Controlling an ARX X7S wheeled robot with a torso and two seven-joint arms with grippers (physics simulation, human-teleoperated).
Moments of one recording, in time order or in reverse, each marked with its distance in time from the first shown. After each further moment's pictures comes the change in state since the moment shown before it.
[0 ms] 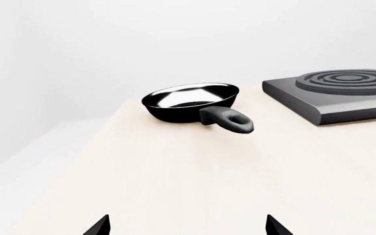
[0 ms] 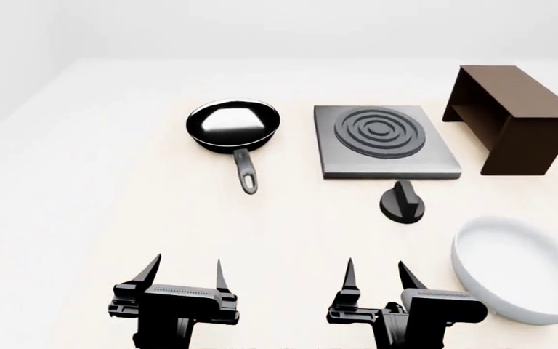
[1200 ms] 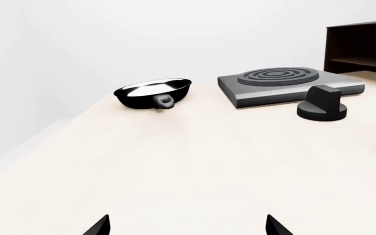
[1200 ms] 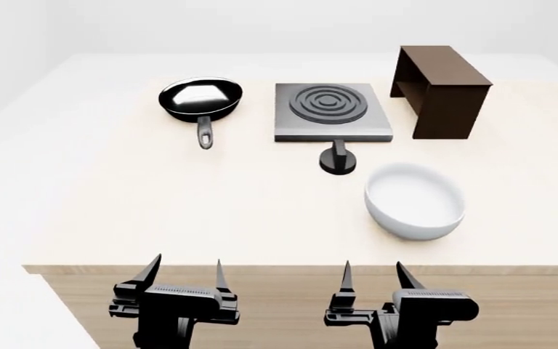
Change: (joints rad) left arm 0.005 0.046 -0.054 -0.006 0.045 -0.001 0.054; right arm 0.006 -0.043 0.037 0.024 -0.112 0.018 -0.036
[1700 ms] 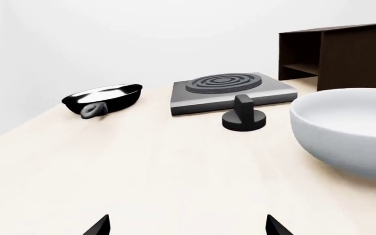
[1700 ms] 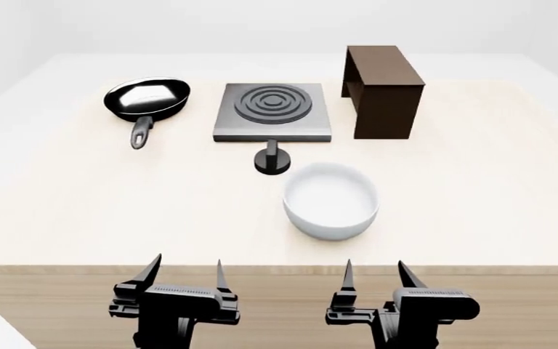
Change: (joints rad) left arm 0.007 0.027 -0.030 0.010 0.028 -0.008 0.031; right arm 0.002 -0.026 0.036 0.000 -0.036 0.007 -0.028
